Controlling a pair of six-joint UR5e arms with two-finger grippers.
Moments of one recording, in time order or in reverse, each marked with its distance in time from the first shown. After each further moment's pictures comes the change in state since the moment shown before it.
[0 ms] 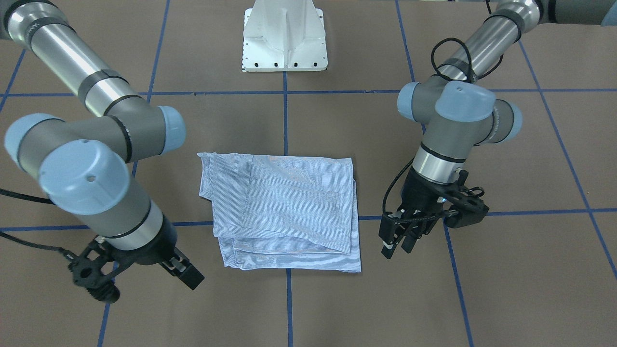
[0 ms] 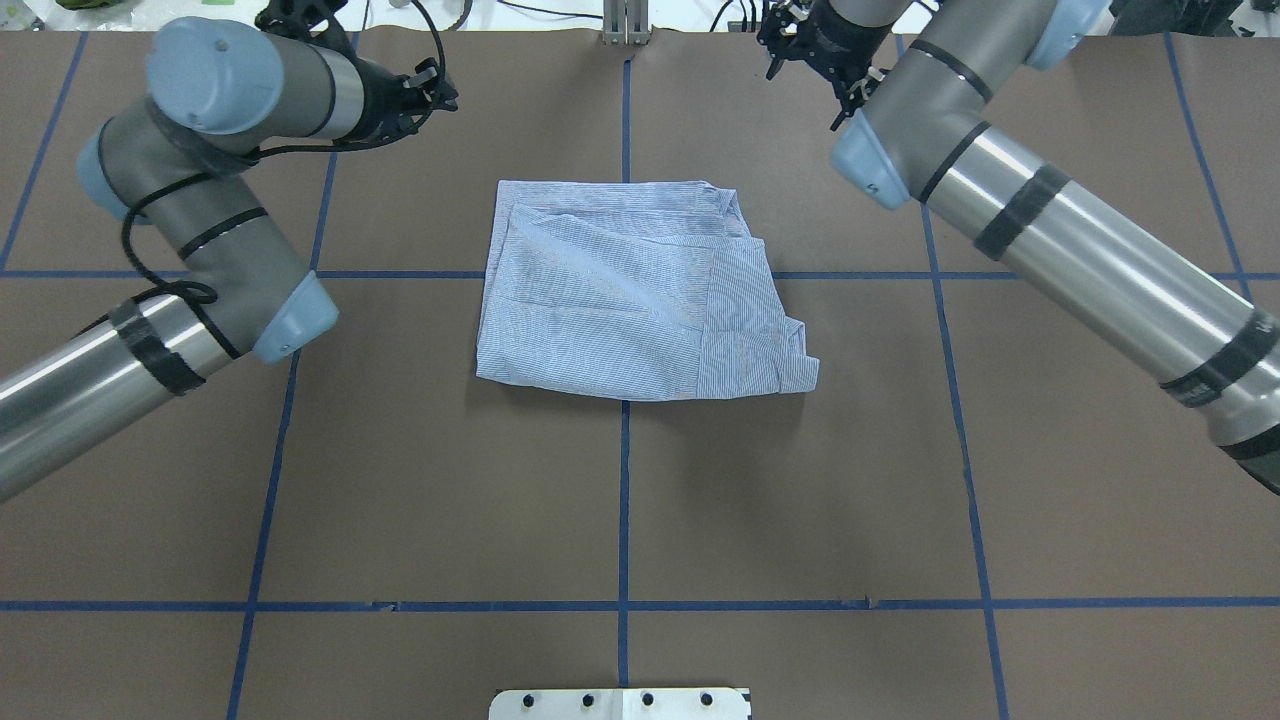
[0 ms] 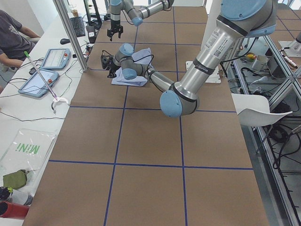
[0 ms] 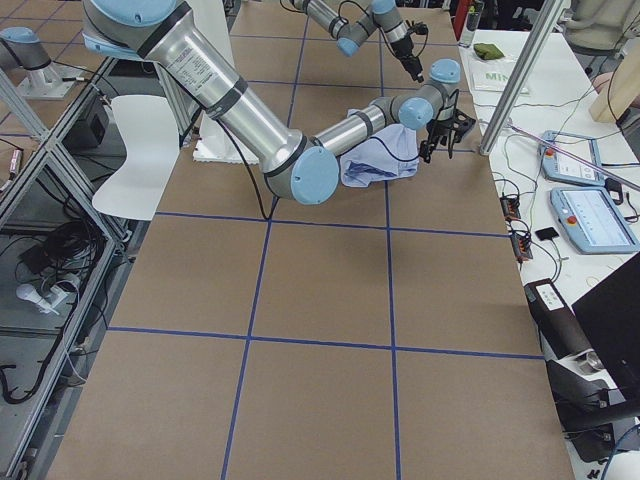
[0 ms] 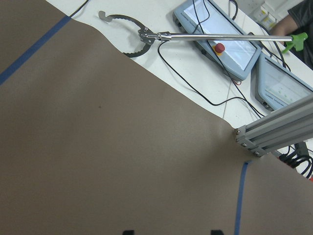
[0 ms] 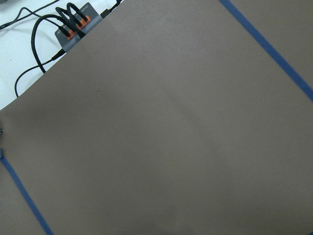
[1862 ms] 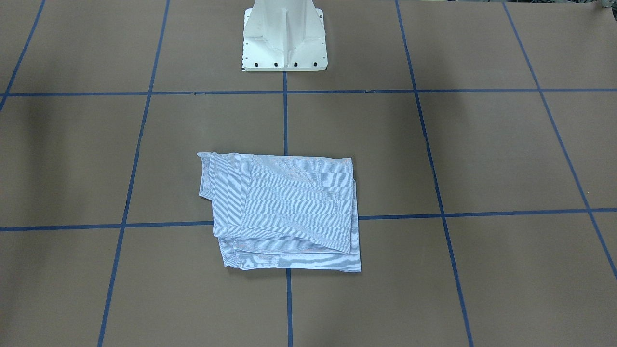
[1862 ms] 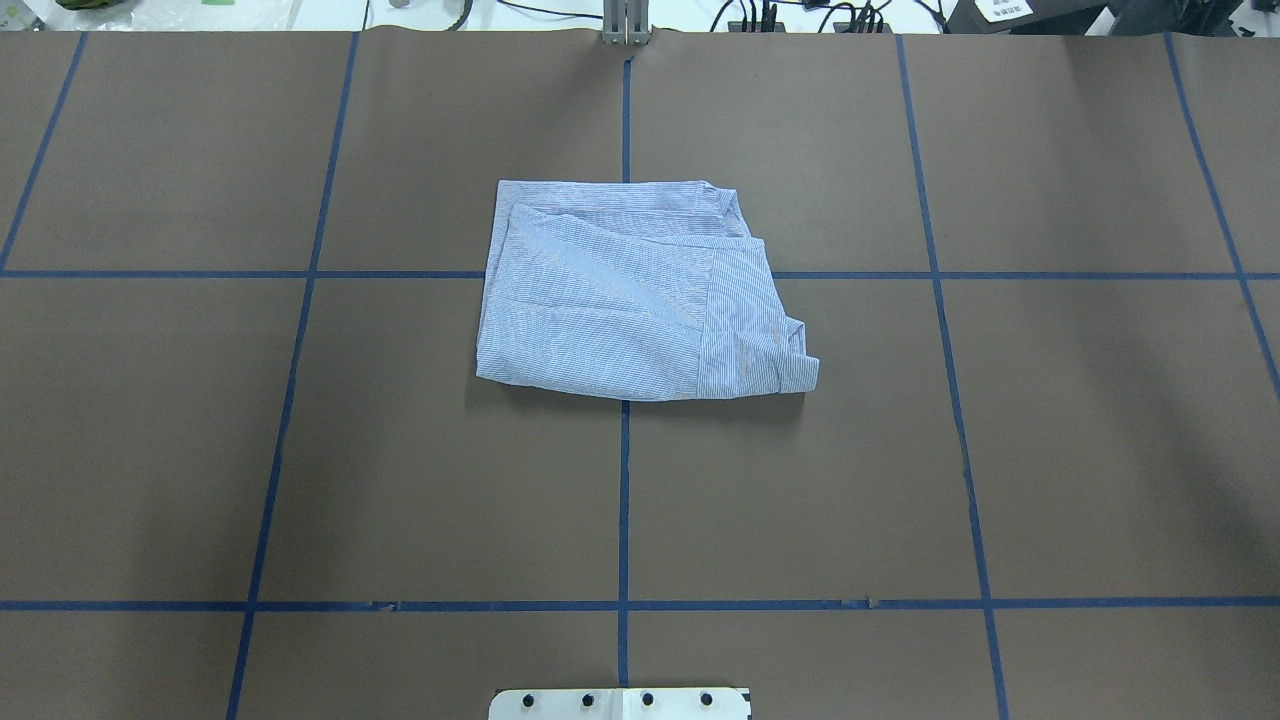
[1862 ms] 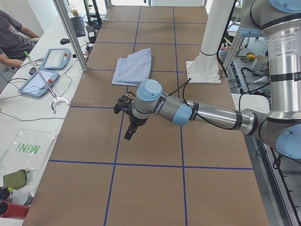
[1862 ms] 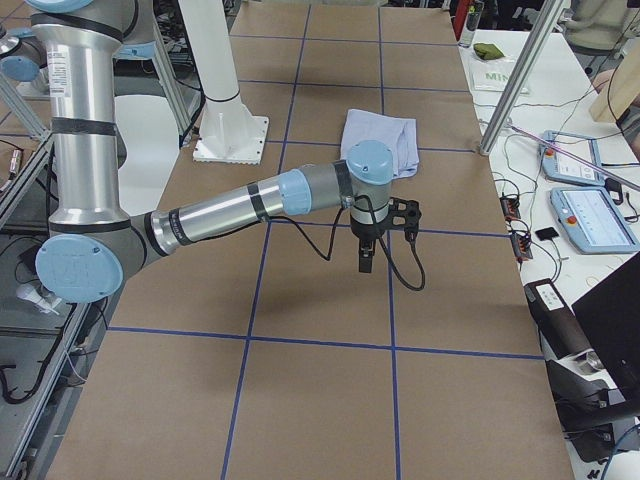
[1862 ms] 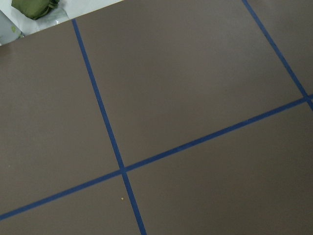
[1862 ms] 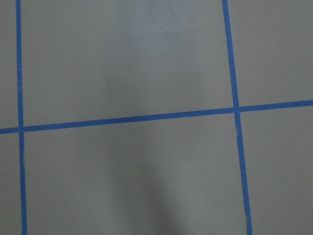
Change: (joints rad) left arm -0.673 0.784 -0.523 0.457 -0.571 1.418; right arm 0.464 -0.854 0.725 -0.341 0.215 -1.179
